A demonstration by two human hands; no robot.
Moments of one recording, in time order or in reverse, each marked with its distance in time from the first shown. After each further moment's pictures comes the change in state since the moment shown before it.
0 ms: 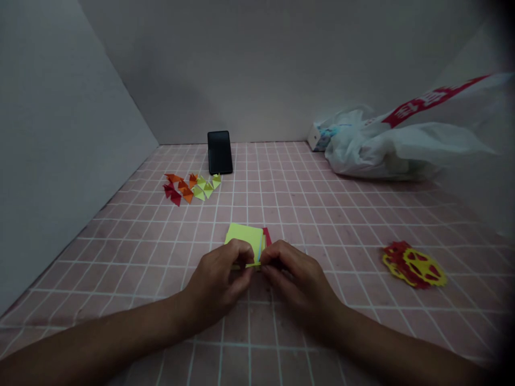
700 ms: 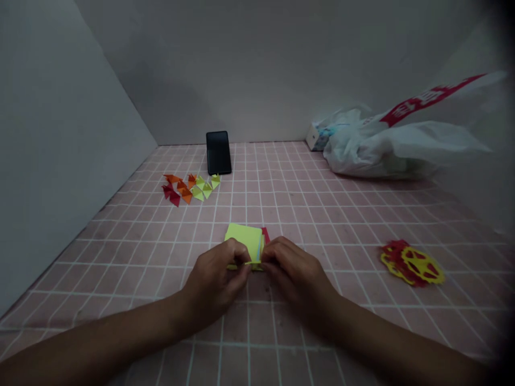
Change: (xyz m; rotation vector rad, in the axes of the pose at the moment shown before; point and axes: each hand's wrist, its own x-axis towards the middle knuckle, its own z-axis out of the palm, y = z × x) left_hand 0.000 0.001 -0.001 0.045 0.082 0.079; right_hand 0.004 0.005 -0.003 -0.203 -0.021 -0.152
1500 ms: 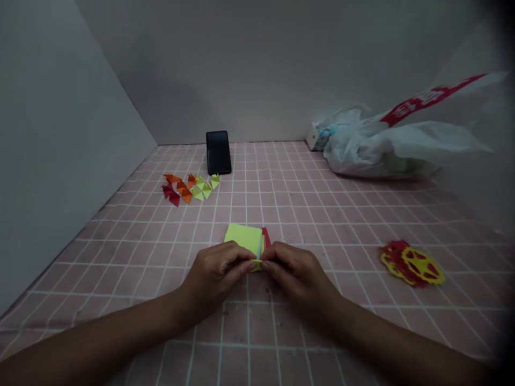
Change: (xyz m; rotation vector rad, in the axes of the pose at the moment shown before) left_hand 0.009 -0.005 -0.003 -0.030 -0.113 -0.061; right_hand 0.003 -0.002 -0.005 0.254 -0.069 0.245
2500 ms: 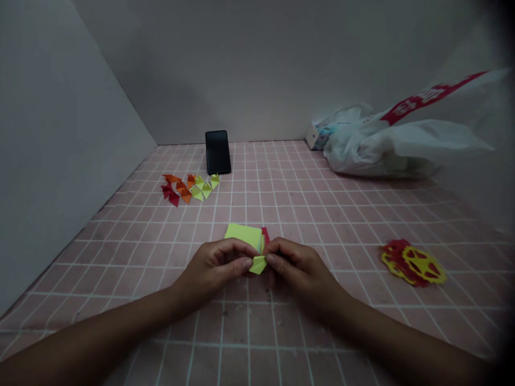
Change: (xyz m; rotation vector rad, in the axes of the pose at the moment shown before) left_hand 0.004 0.001 -0.006 -0.769 -0.106 -0.465; right_hand 0.001 0.002 -0.003 0.351 -0.048 0.198
